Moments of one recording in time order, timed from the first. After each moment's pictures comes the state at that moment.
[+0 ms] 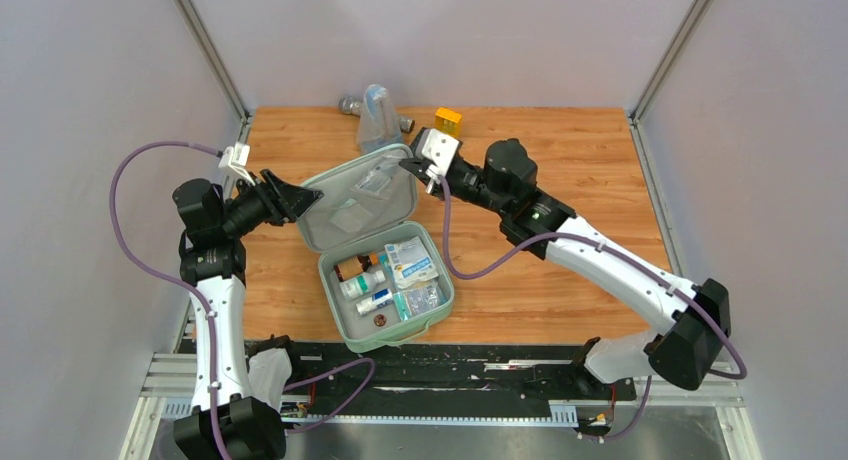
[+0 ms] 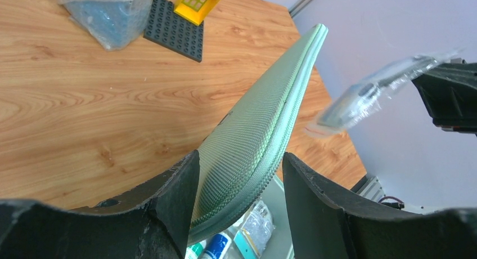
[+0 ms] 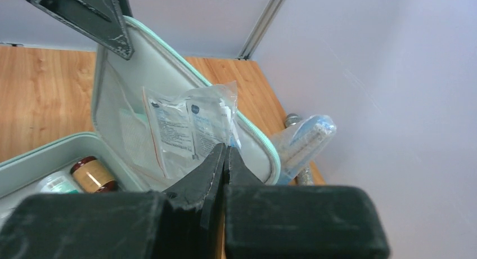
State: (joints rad) left arm 0.31 0.86 0.82 -0.21 0.96 -0.46; right arm 0.81 1.34 1.24 0.12 -0.30 -0.42
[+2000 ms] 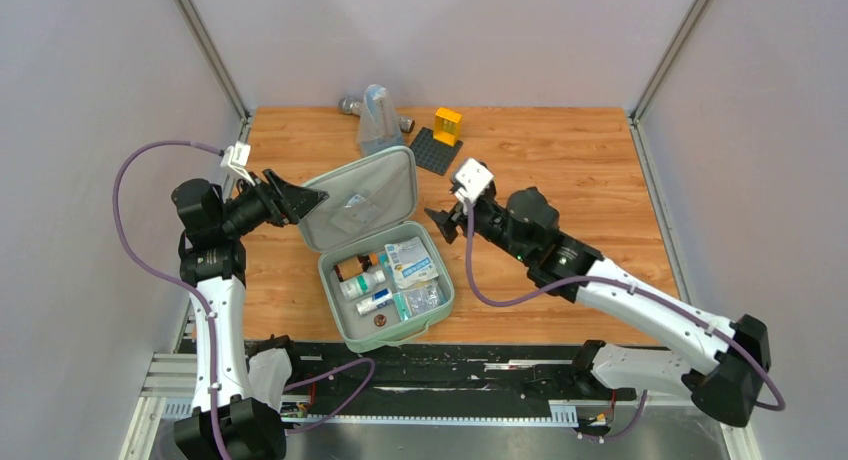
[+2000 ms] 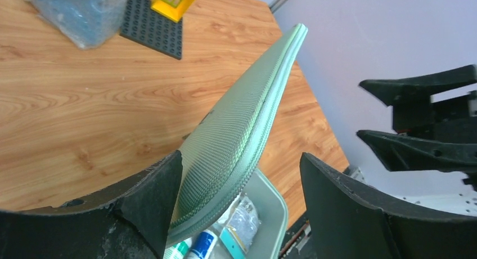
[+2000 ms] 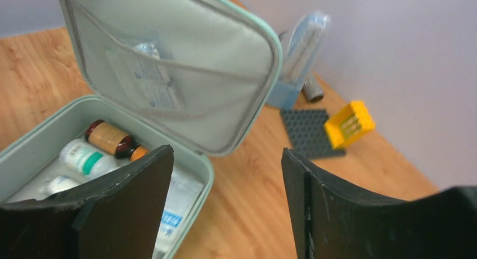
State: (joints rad) left arm 0.31 0.85 0.82 -0.19 1.01 -0.50; right arm 0.91 1.16 1.00 0.09 0.03 -0.31
